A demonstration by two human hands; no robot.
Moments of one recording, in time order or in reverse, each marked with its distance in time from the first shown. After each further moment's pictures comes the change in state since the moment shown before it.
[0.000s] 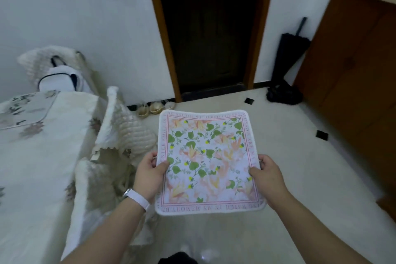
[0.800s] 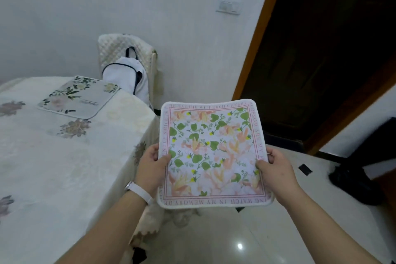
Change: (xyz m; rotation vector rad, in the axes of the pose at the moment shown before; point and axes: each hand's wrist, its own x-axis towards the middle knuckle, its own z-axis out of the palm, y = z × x) left_hand 0.331 0.063 -0.180 -0.310 0.331 -0.013; right_hand 0.249 -0.248 0.322 -0.238 -0.296 -0.224
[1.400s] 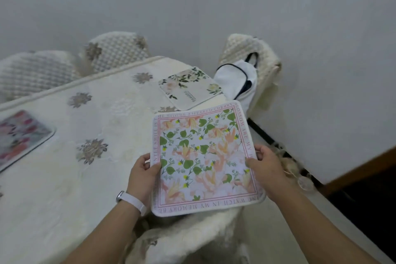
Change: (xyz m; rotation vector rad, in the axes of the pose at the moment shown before) left_hand 0.061 0.003 -0.088 -0.216 0.810 -0.078; right_hand 0.193 -0.096 0.247 -0.162 -0.819 -0.177
